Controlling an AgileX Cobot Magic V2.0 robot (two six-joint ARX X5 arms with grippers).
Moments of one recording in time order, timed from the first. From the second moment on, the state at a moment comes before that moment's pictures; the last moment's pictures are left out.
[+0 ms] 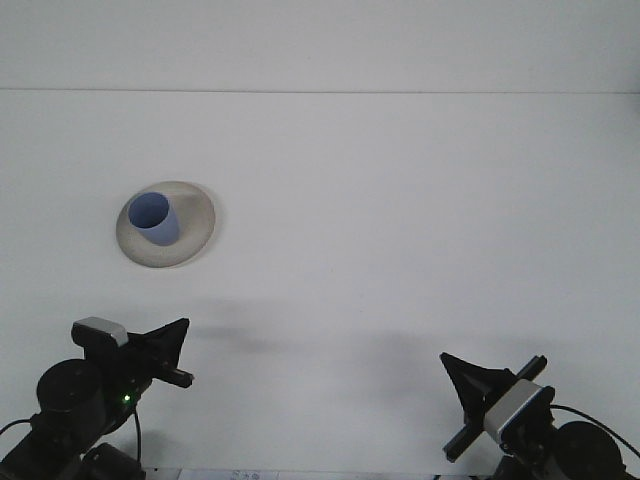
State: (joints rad) left arm -0.43 0.40 0.65 -0.47 0.05 -0.36; right arm 0.92 0.20 0.63 -0.63 0.21 0.03
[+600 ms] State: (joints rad) left arm -0.12 0.02 0.12 -0.07 -0.15 0.03; right arm 0.92 0.20 0.63 -0.63 0.21 0.03
